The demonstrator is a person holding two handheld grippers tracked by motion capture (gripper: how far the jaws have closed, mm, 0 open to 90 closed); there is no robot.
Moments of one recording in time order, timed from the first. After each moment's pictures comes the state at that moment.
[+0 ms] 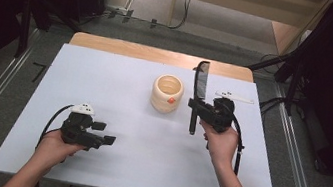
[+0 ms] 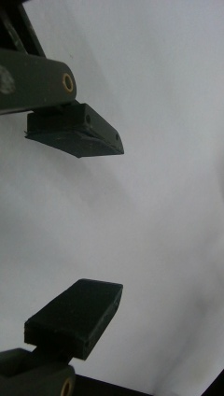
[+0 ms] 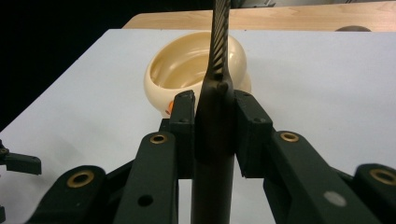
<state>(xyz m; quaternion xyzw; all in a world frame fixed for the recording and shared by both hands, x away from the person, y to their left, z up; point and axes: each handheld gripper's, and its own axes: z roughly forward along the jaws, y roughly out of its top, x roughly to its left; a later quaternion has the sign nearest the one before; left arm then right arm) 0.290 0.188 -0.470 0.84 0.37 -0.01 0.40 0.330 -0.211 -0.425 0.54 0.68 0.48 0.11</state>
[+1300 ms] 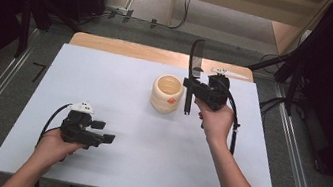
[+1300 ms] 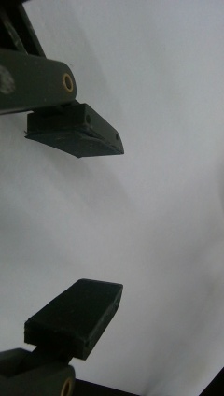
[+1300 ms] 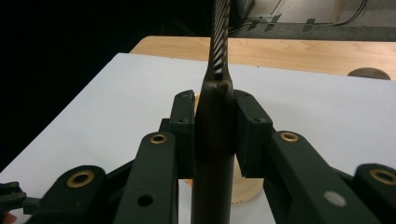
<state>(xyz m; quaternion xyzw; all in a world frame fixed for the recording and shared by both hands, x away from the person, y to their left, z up) 0.294 0.191 -0.471 0.83 0.37 -0.02 0.41 0.372 -0.190 -0.388 0.53 0.68 0.49 0.11</state>
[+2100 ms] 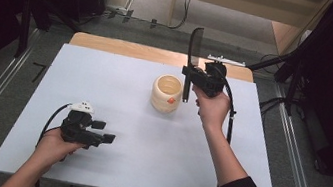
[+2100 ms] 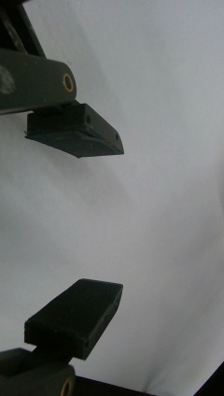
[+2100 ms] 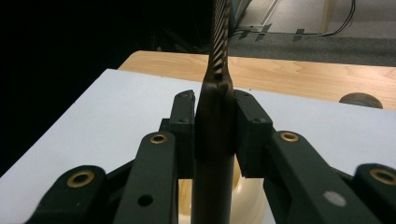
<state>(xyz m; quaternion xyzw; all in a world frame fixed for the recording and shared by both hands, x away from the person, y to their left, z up) 0.295 0.192 -0.472 0.83 0.37 -0.02 0.41 0.404 -0.179 -0.379 0.54 0.67 0.49 0.13</state>
